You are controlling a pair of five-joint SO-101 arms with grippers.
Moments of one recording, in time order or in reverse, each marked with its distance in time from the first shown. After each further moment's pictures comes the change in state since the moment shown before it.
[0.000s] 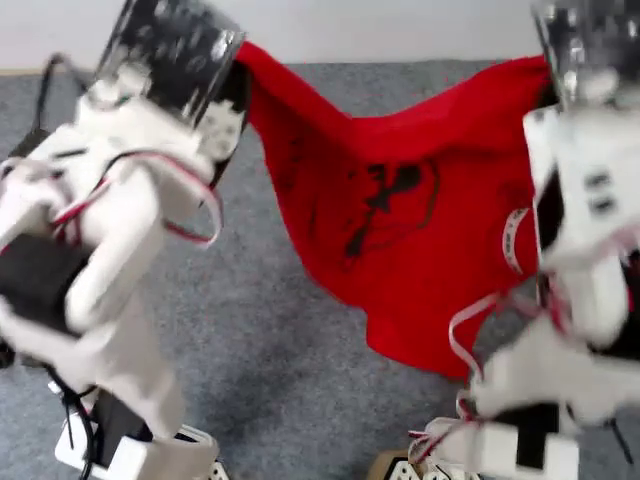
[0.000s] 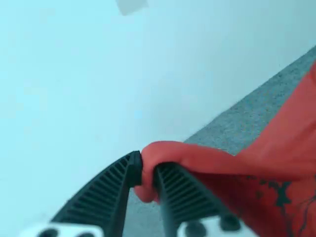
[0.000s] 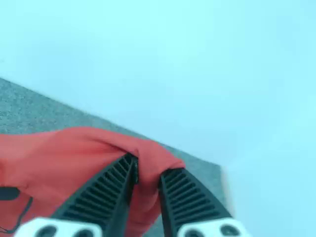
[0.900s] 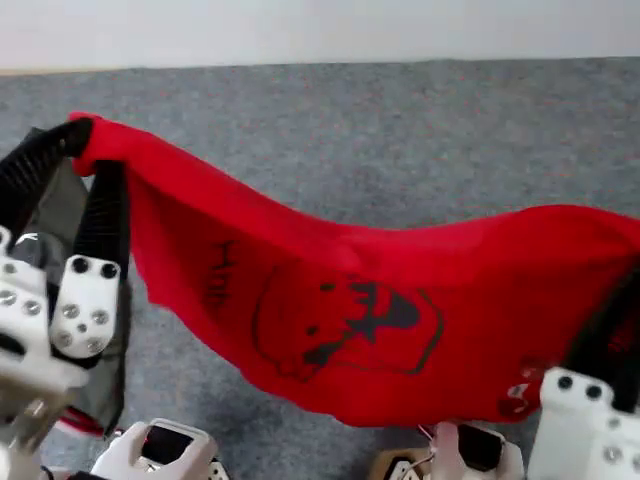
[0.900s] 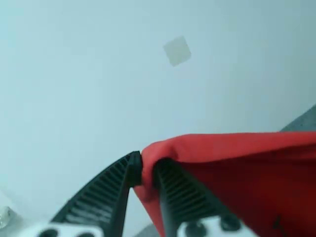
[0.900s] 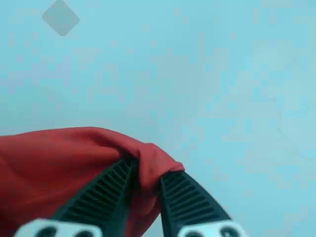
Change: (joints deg) left arm -4.1 -27.6 14.4 0.9 -7.1; right arm 9.8 -32.9 11.1 -0.4 8.7
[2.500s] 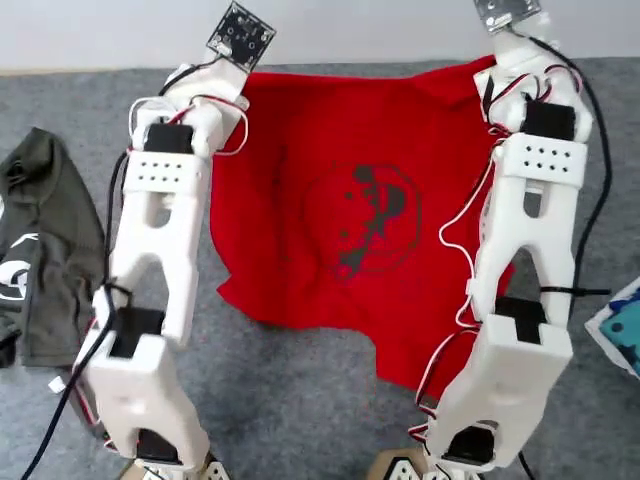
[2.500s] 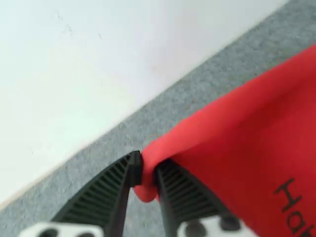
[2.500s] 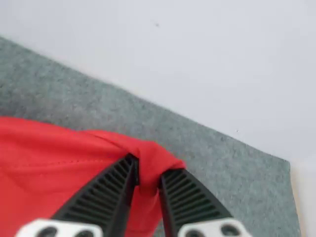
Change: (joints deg) left arm -10.7 55.8 29.3 -54.2 0.0; right arm -9.1 68.4 21.4 -53.4 -8.9
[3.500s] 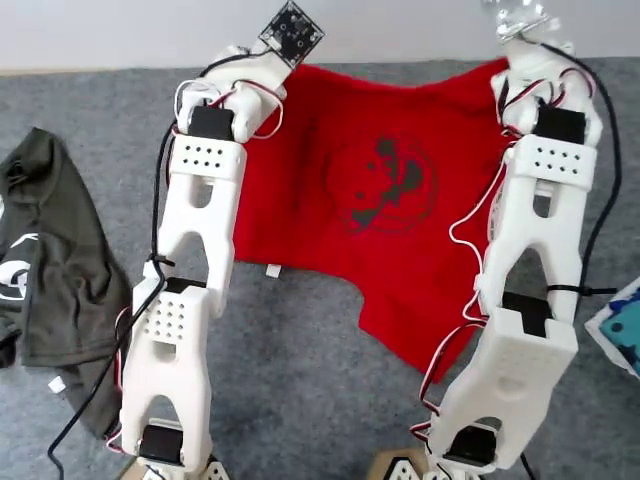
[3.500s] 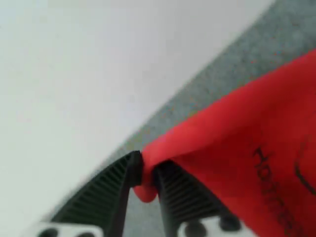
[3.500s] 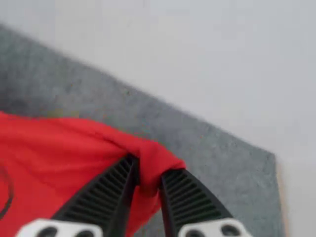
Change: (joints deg) left arm 4.7 26.0 -36.7 12.7 -6.0; right arm 2.7 2.0 0.0 1.8 5.4
